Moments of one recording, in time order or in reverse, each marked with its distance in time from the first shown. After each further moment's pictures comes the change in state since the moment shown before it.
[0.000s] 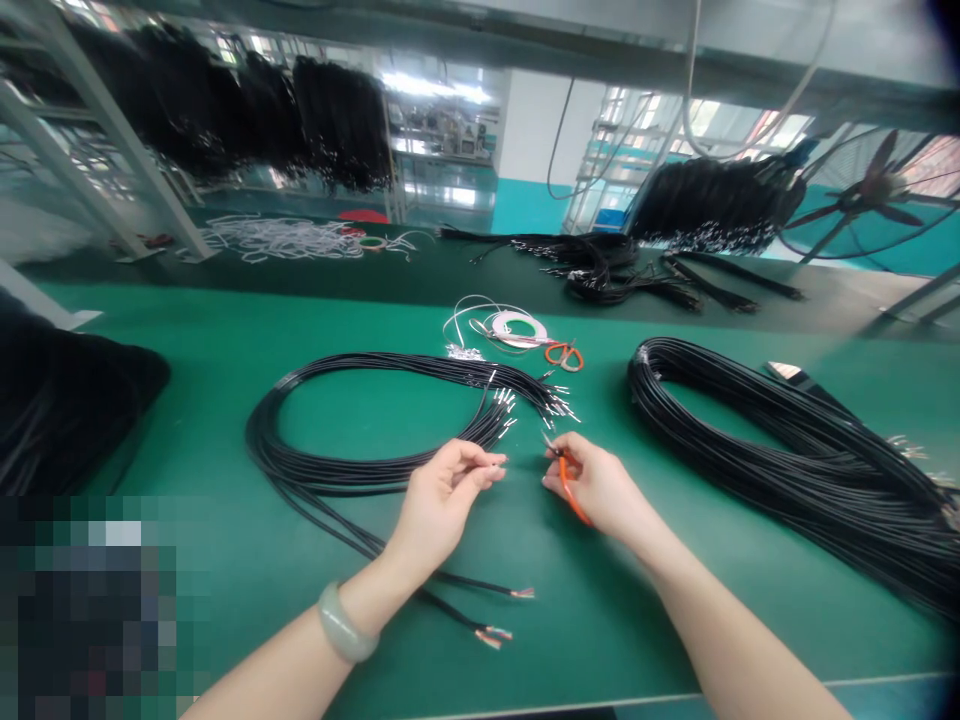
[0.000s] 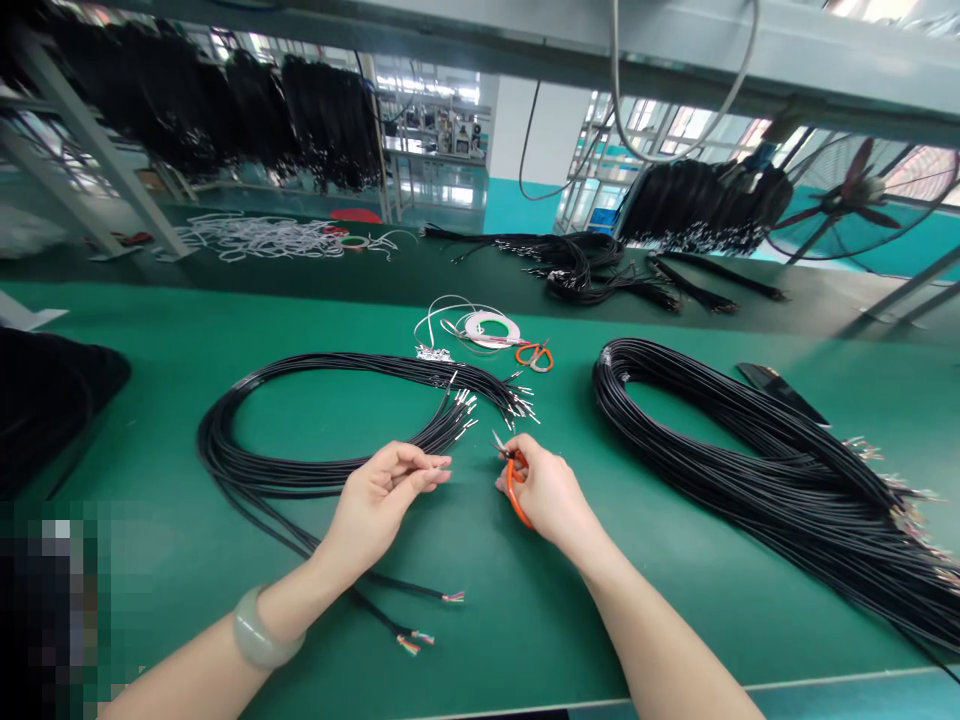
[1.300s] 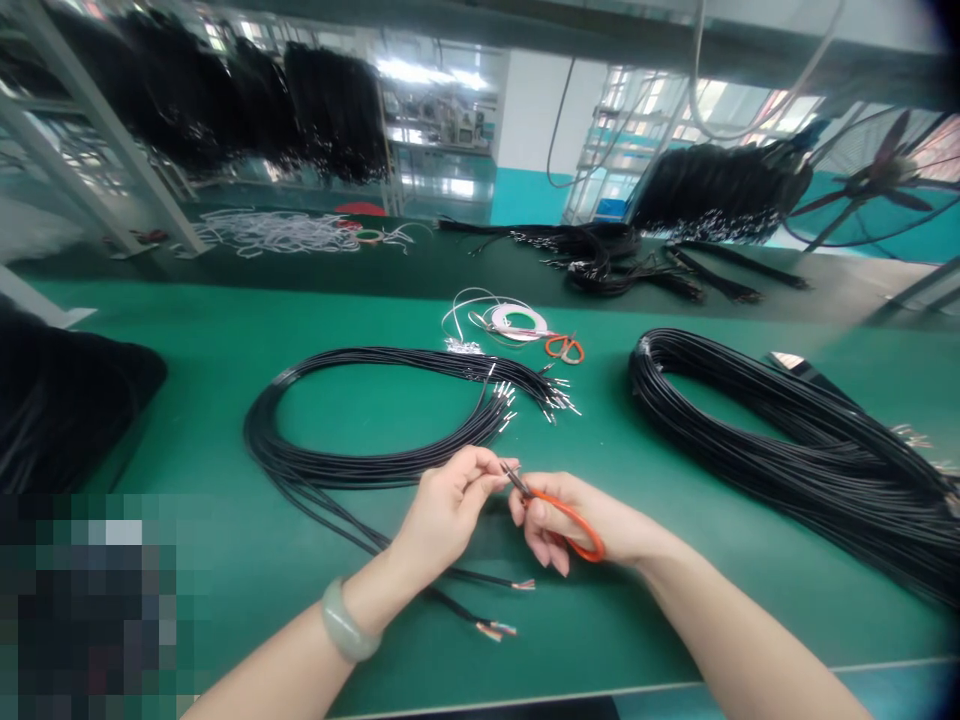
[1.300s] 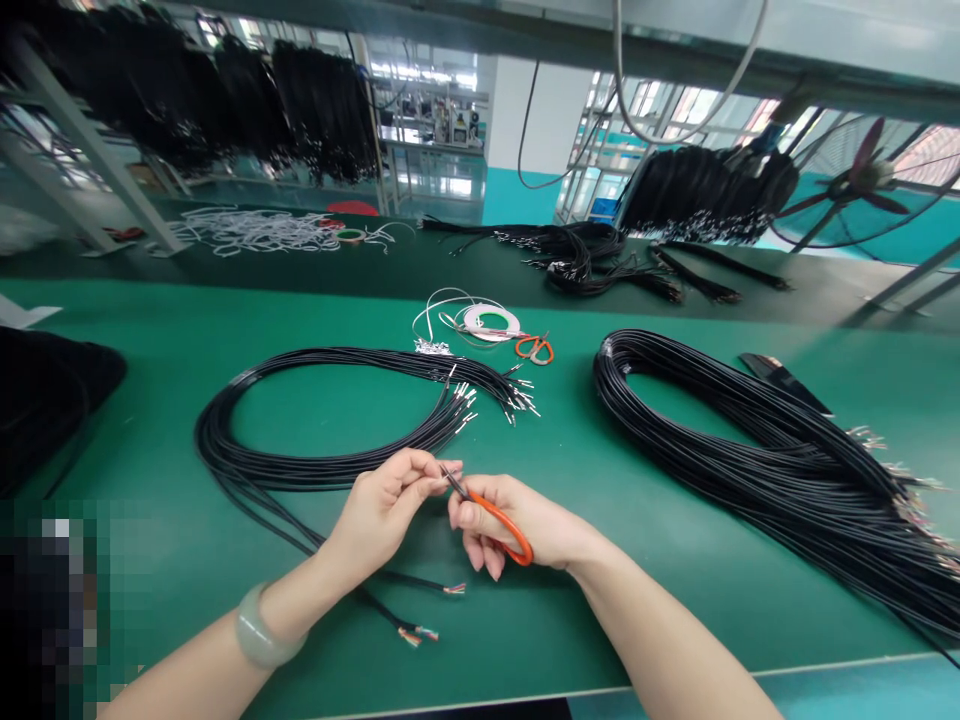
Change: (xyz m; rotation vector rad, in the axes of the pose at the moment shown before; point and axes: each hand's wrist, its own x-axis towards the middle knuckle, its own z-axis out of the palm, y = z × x) left_hand -0.007 0.008 0.001 0.236 -0.145 0.075; right_hand -0.023 -0.032 0.011 0.432 -0.742 0.110
